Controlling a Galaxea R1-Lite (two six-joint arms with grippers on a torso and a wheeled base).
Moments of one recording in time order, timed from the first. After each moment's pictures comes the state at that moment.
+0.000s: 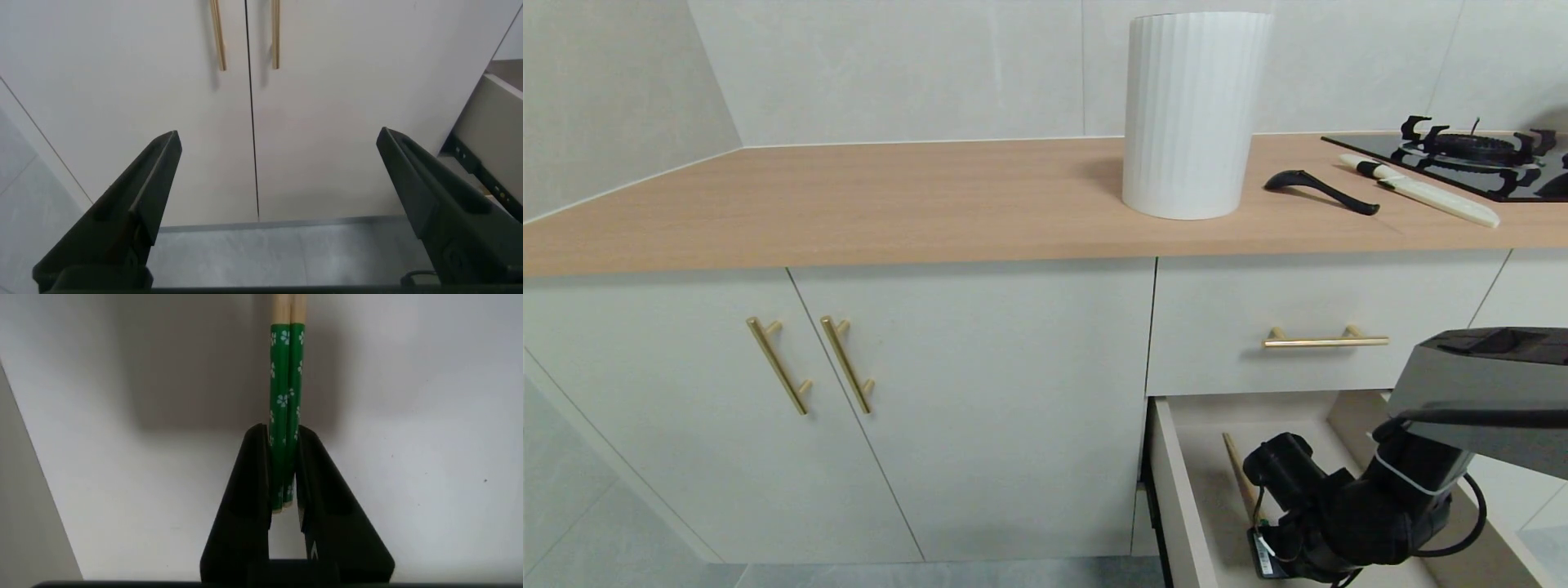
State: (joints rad) left arm 0.00 0.00 0.00 -0.01 -0.03 0.01; right arm 0.45 2.25 -0.69 -0.34 -0.20 0.40
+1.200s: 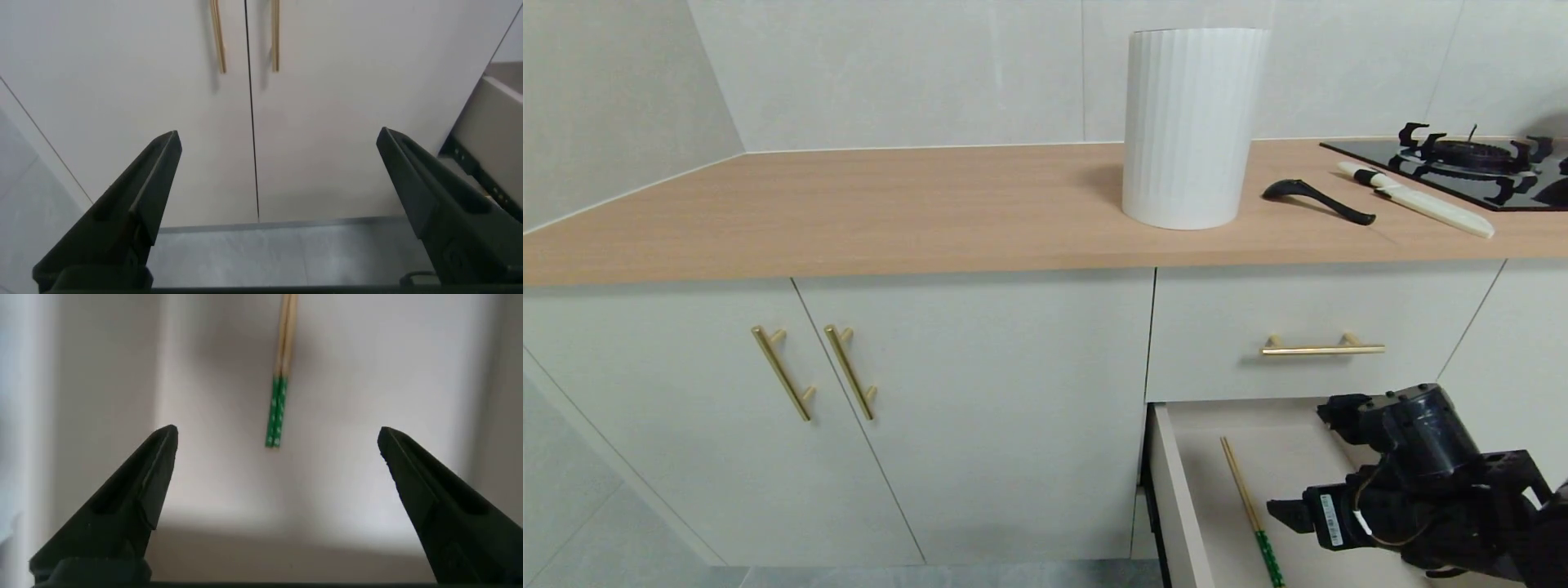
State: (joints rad) left arm 0.00 0.00 0.00 -0.01 -0.03 0.01; right arm 0.45 1.70 -0.48 -0.37 -0.19 0.27
